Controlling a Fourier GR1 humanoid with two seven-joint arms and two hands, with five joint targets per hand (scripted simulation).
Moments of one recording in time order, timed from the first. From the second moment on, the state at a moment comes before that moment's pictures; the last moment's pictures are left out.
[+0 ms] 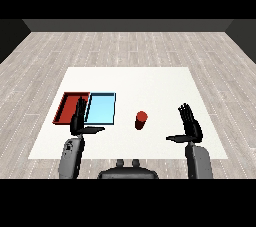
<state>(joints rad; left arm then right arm) -0.04 0.03 0.05 -1.57 -0.01 -0.02 -0.43 0.08 -0.13 -0.17 -1.65 -0.16 0.32 -0.32</state>
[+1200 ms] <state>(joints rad) -0.03 0.03 0.05 -1.58 0.02 -0.02 -0.42 -0.12 -0.01 -0.06 -1.34 -0.13 0.22 -0.35</state>
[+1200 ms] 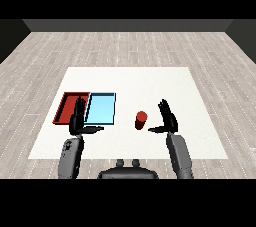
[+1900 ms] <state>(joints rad) -0.01 0.04 0.05 -1.62 0.06 -0.05 -0.40 -0.14 0.00 0.12 -1.19 -0.18 0.08 -0.48</state>
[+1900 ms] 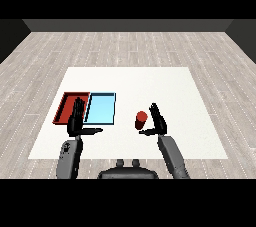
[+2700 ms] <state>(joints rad) -0.03 0.05 0.07 -1.57 0.07 -0.07 -0.42 -0.22 0.00 0.18 -1.06 -0.26 0.02 -0.52</state>
